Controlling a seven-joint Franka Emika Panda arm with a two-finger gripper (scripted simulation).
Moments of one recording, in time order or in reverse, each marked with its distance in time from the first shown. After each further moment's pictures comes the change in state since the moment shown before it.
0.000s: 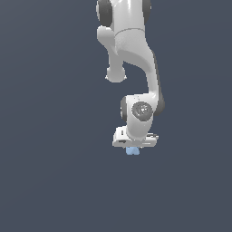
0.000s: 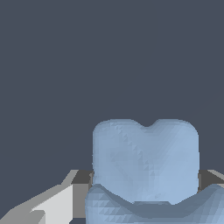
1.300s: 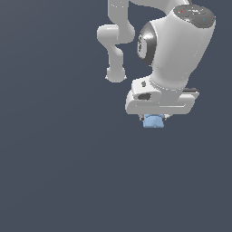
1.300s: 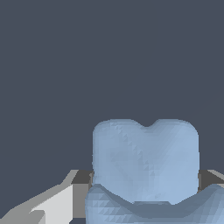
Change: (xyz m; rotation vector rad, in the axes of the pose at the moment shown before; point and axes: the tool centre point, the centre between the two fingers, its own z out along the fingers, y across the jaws) arm -0.007 -0.046 -0.237 0.000 0.002 0.000
